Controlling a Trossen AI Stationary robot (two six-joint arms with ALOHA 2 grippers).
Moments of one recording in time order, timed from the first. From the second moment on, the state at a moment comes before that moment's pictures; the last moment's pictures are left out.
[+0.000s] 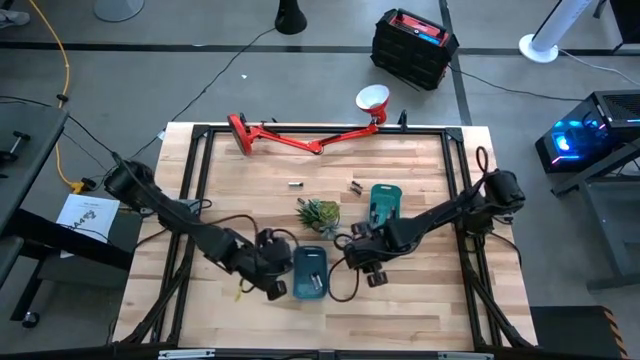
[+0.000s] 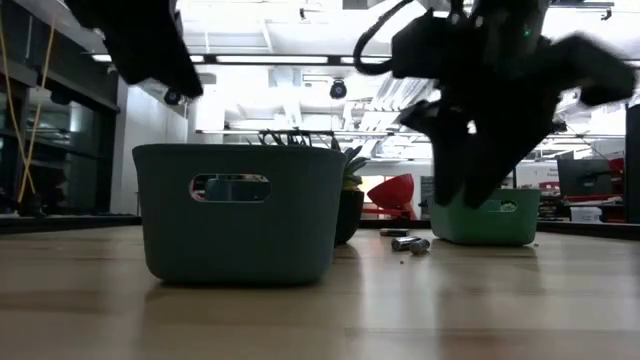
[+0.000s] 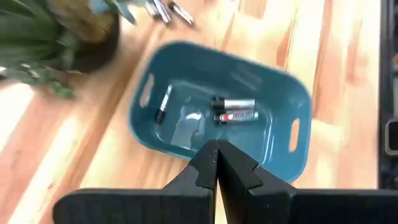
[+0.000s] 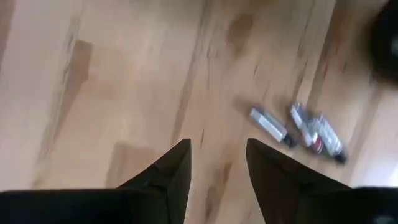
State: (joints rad) left arm -0.55 1.56 1.05 -0.49 -0.41 -0.77; right arm 0.33 1.77 1.15 -0.62 0.08 0.02
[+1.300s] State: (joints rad) left arm -0.62 1.49 1.05 -0.45 -0.59 -0.93; right arm 0.27 1.89 1.21 -0.58 0.05 -0.17
